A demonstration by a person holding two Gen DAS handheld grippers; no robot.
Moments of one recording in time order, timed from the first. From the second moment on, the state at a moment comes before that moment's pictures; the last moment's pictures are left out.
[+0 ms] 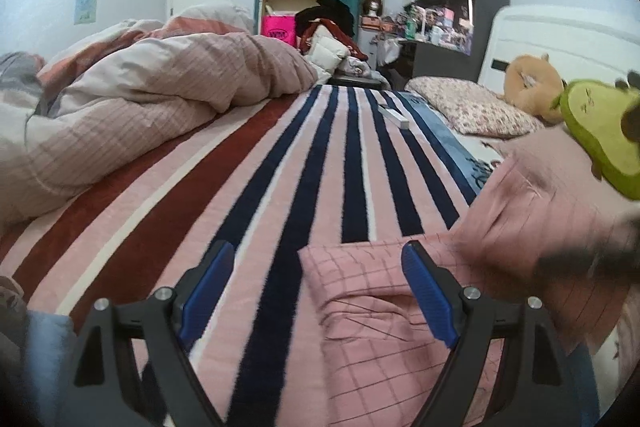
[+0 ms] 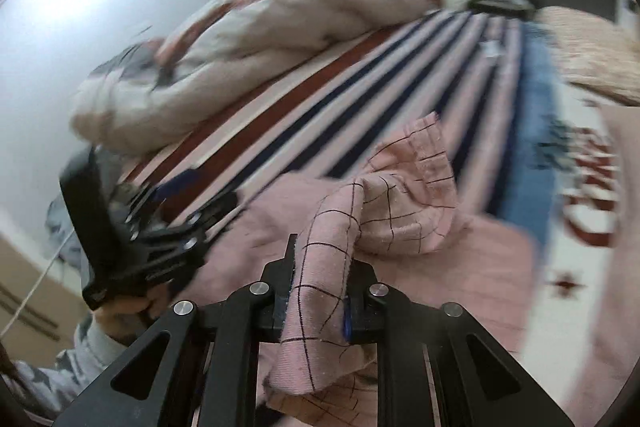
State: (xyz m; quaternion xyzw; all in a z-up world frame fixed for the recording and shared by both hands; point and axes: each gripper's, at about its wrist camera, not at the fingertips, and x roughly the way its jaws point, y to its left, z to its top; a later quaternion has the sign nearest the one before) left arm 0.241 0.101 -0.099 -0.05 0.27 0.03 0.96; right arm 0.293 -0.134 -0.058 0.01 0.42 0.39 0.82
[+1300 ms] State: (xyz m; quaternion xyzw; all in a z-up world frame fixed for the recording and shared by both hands) left arm 0.251 0.073 -0.123 0.01 0.34 0.08 0.94; right arm 0.284 -0.218 -0.108 0.03 0.34 0.23 0.91
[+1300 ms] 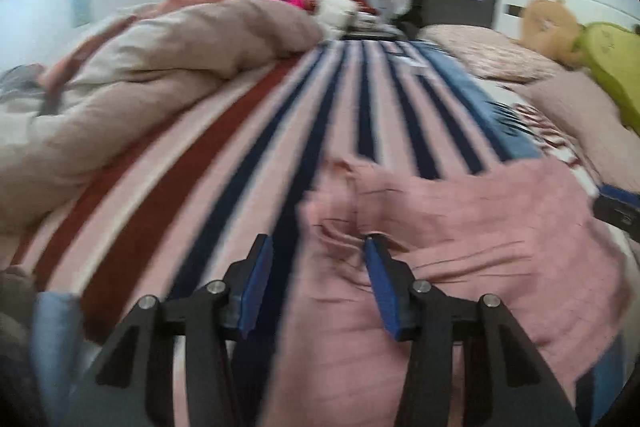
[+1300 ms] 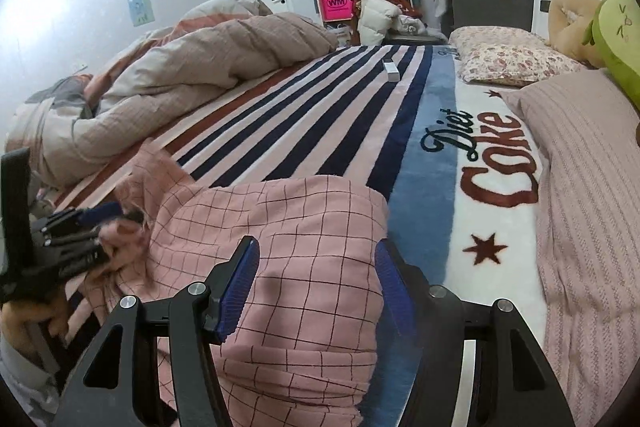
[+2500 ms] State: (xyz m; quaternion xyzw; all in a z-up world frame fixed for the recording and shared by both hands) left arm 0.177 0.102 -0.099 -0.07 0.31 0.05 0.95; right arm 0.281 -0.224 -0.107 0.07 0.34 0.26 0.90
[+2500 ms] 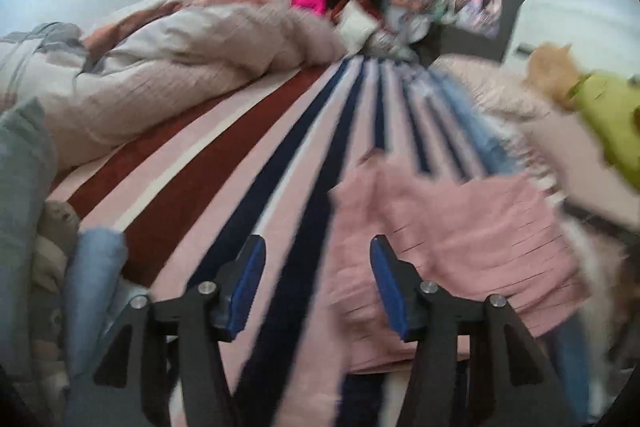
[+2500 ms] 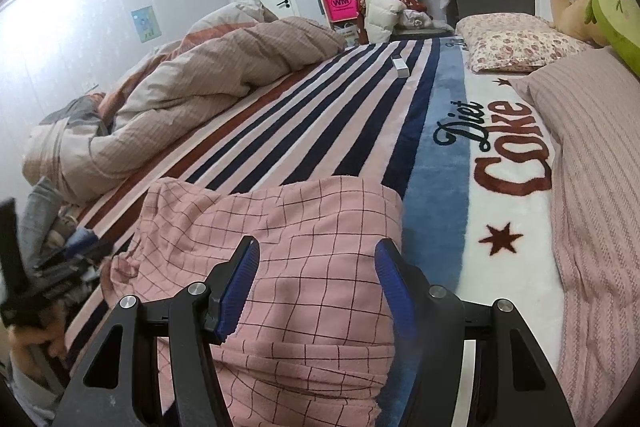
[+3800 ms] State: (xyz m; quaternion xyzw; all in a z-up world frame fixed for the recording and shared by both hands) left arm 0.177 0.110 -0.132 -0.07 0.37 0.09 0.92; right arm 0.293 -0.230 -0.128 0.03 0.42 0.26 0.87
